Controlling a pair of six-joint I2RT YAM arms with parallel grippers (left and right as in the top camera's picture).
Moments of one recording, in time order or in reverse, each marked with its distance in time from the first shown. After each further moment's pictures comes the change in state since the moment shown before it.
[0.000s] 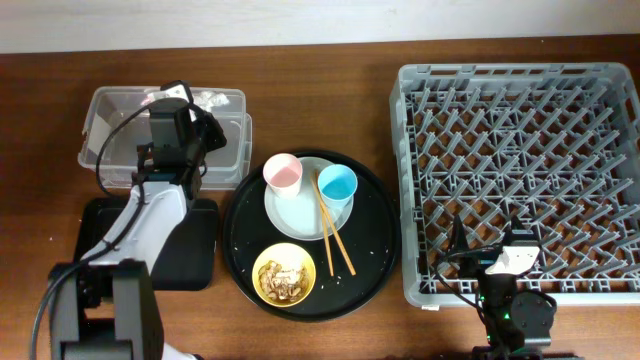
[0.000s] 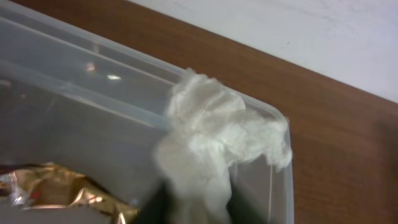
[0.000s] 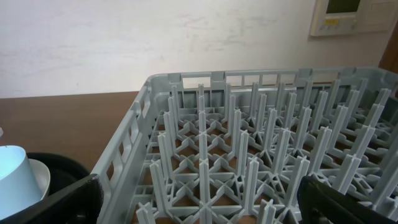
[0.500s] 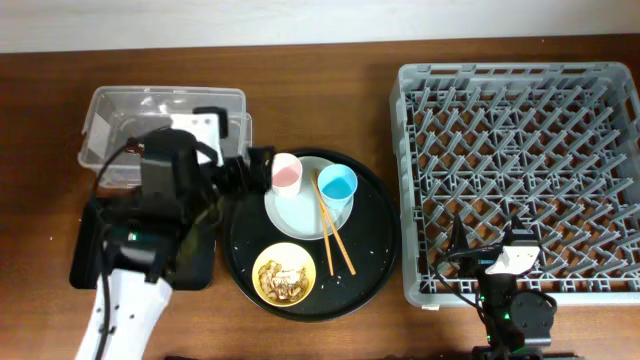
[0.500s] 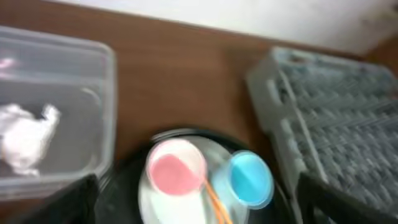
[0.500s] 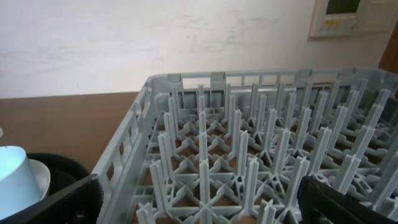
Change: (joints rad) left arm -0.184 -0.552 0.018 -0.575 0.234 0.044; right arm 0.000 -0.001 0.000 0.000 0.000 0.000
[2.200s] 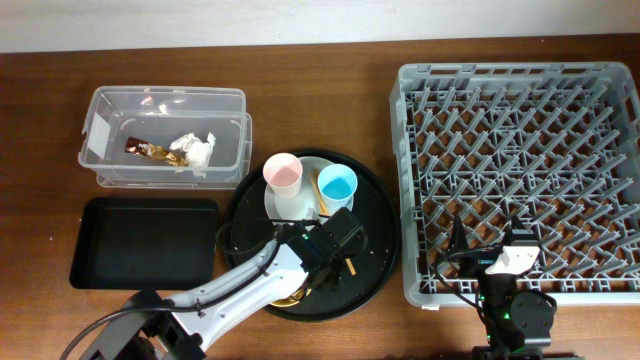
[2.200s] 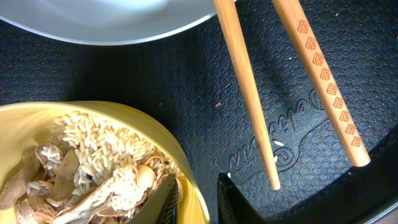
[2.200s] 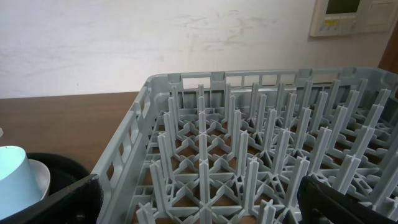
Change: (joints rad) left arm -0.656 0.468 -0.084 -0.300 -0.301 -0.349; right arm 0.000 0.000 0.000 0.000 0.000 0.000
